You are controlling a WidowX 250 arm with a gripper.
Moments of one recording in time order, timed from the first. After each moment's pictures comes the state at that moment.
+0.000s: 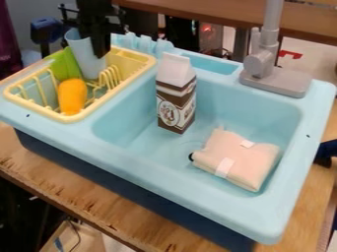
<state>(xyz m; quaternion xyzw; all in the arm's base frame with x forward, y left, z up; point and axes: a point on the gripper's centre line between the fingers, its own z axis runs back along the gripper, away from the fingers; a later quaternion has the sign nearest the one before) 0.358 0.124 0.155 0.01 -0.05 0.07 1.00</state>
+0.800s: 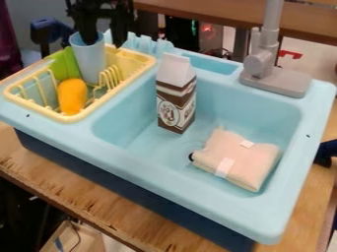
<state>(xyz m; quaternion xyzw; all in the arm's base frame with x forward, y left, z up) 0.363 0.109 0.175 -0.01 -0.06 0.11 0.99</state>
